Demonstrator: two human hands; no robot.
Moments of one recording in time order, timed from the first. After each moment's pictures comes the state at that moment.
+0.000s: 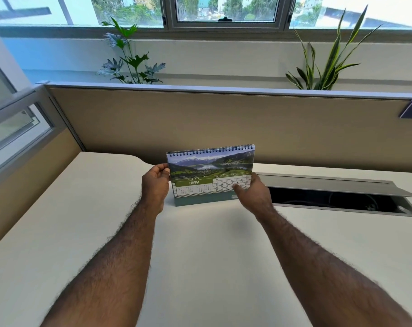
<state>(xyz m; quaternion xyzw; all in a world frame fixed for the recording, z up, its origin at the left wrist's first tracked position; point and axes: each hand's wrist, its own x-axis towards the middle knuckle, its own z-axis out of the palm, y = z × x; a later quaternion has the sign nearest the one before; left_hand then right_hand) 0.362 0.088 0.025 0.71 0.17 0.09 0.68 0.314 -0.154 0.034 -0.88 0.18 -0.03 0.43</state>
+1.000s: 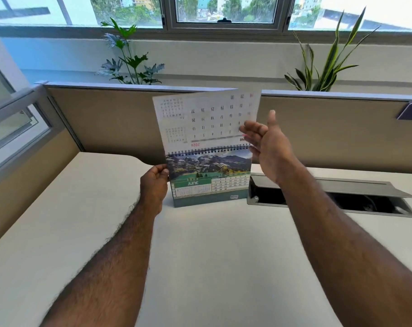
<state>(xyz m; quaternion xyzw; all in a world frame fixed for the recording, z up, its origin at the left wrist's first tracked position) 0.363 0.090 0.023 0.71 0.17 0.08 0.68 0.334 -0.179 0.148 -0.63 0.03 0.00 0.77</state>
